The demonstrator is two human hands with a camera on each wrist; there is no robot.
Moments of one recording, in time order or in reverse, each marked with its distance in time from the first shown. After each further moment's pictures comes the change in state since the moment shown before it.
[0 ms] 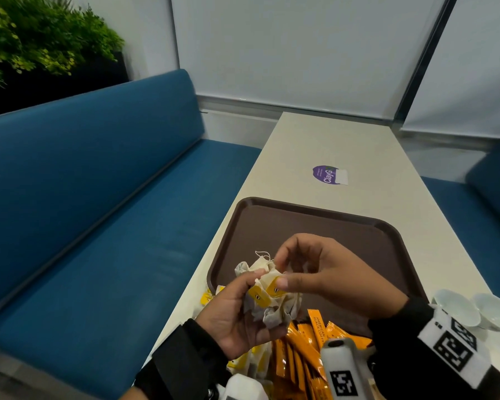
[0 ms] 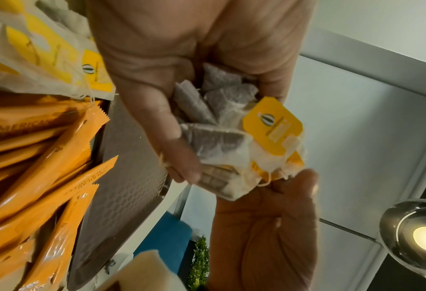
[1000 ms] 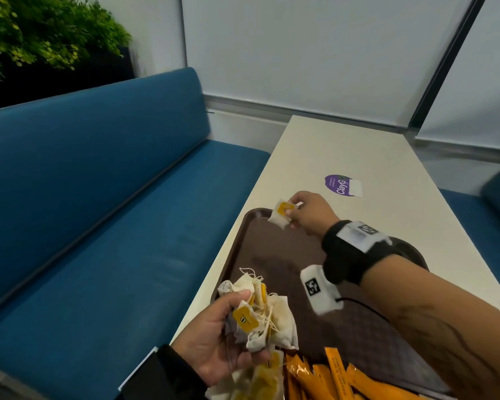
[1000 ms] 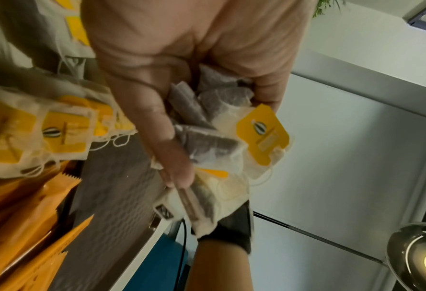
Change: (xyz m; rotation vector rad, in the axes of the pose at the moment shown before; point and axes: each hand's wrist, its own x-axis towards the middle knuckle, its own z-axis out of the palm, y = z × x) left_hand 0.005 0.033 -0.026 -0.067 0.095 -0.002; right_hand 0.174 0.060 -0.046 -0.234 0.398 0.262
